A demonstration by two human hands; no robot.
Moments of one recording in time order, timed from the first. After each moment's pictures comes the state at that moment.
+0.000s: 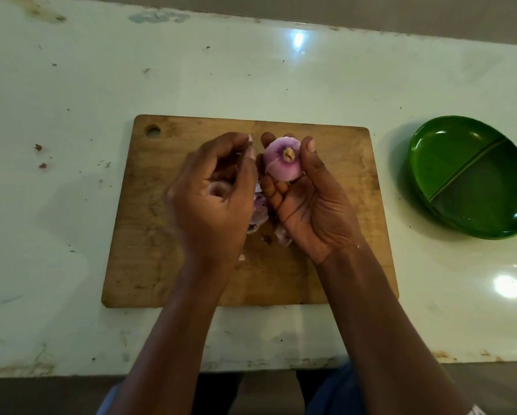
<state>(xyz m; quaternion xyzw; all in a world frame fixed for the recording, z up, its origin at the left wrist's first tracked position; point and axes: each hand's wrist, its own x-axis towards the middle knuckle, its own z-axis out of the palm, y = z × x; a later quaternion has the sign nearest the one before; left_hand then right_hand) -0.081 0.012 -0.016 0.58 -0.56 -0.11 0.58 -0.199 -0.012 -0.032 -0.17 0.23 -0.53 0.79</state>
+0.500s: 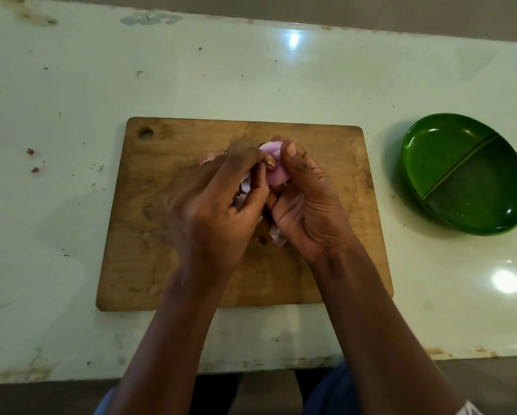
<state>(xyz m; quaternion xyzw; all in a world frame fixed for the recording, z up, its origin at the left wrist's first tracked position) -0.081 0.016 -0.018 0.52 -0.69 0.02 0.50 -0.197 -0.012 -0.027 -0.22 0.29 -0.53 0.76</state>
